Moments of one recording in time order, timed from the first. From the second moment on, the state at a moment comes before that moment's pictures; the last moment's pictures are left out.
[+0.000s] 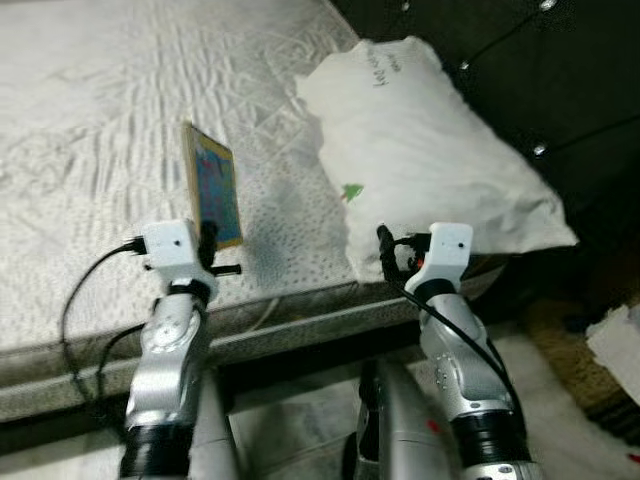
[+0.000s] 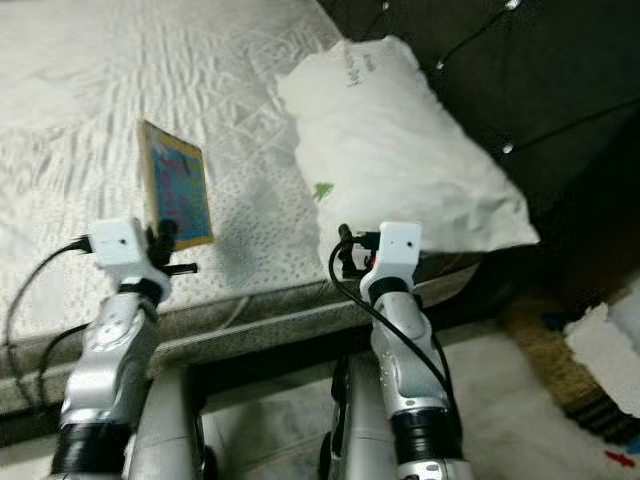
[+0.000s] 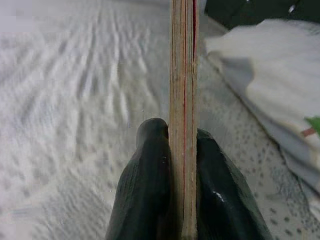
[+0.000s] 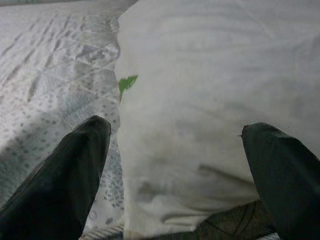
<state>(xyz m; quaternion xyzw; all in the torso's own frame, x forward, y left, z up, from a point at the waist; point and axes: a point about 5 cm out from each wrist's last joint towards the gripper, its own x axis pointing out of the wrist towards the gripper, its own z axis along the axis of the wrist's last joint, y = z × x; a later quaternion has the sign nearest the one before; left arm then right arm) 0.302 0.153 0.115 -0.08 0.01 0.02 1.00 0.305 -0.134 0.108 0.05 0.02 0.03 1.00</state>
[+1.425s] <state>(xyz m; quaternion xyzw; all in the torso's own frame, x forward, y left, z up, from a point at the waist) 0.355 0.105 0.108 -0.32 0.21 -0.12 0.91 0.284 -0.192 0.107 -0.03 0.04 -0.01 1.00</state>
